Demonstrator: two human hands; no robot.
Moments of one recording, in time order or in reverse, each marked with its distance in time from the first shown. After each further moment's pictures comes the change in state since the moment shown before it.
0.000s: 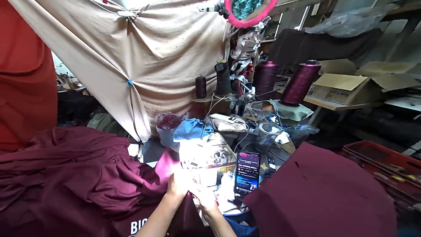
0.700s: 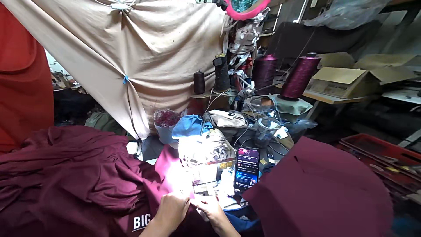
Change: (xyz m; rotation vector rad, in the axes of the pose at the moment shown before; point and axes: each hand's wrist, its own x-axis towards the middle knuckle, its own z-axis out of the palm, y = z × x) left_hand -0.073 -0.047 0.010 0.176 0.199 0.564; right_hand -0.030 0.024 -0.032 -0.130 -0.179 -0.033
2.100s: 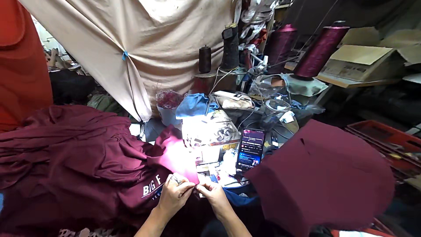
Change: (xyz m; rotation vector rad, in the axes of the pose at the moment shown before) left_hand -0.038 -0.017 0.045 -0.305 0.399 0.110; right_hand -0.035 -0.005 0.015 0.124 0.076 -0.060
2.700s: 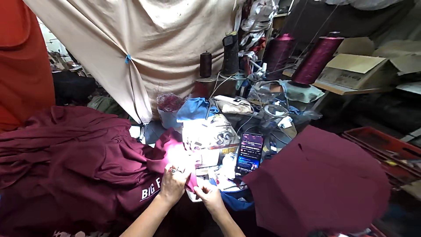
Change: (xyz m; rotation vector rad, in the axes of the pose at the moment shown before) left_hand 0.035 -0.011 0.007 0.579 -0.107 0.071; right_hand 0.013 0.014 0.003 -0.215 0.067 -0.069
